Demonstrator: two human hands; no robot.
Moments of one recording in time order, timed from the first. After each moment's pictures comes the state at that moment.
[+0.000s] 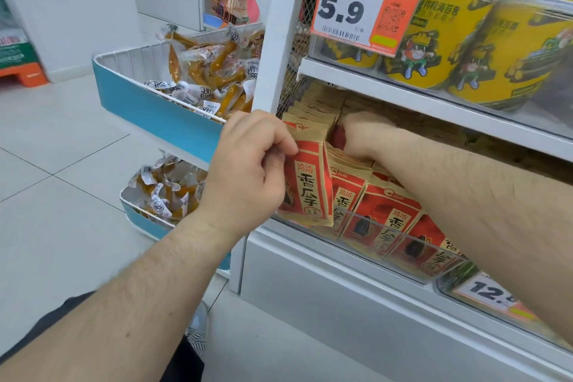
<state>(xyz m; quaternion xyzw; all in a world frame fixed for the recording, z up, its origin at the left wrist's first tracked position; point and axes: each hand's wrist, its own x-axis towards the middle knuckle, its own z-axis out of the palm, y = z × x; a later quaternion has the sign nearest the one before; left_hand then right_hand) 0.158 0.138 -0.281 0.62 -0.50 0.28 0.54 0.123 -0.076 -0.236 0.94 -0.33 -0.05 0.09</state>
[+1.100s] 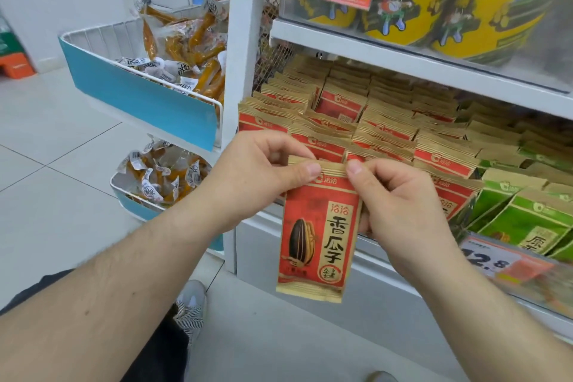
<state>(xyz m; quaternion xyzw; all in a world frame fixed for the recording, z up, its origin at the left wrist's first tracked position) 0.118 0.127 -0.280 0.63 -0.38 -0.26 0.63 -0.027 0.021 -0.274 0.75 -0.27 0.29 -0.54</state>
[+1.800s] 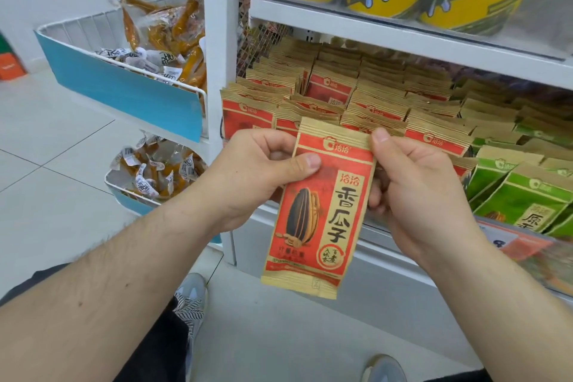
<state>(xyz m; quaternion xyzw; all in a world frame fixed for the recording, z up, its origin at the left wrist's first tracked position) 0.103 0.118 -0.287 0.58 -0.34 -0.38 0.64 -0.038 0.009 -0.270 0.64 -0.30 0.29 -0.64</state>
